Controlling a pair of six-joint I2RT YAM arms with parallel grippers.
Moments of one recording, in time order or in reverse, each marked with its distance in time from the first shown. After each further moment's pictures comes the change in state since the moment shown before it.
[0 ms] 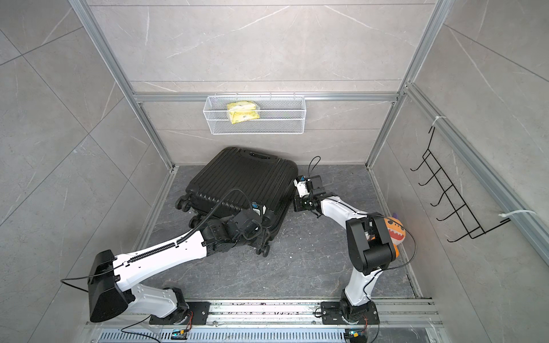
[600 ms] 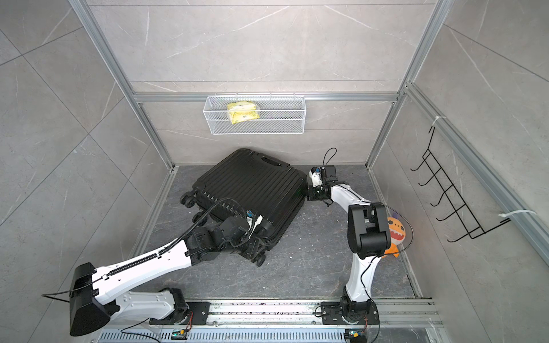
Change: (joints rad) left arm 0.000 -0.134 -0.113 0.003 0.160 0.099; right arm -0.163 0.160 0.219 -0.135 -0.055 -0.054
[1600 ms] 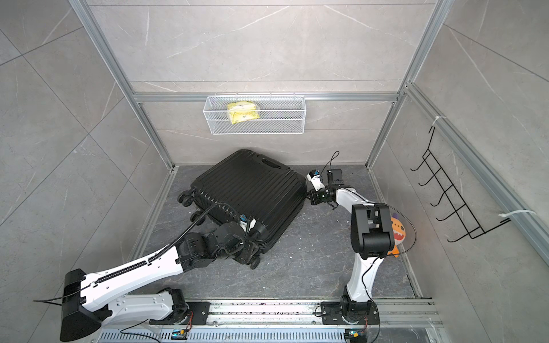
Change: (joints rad) left arm -0.031 -0.094 -0.037 -0.120 -0.172 -0.077; right arm -0.055 -0.036 -0.117 0.112 -0.202 -0.293
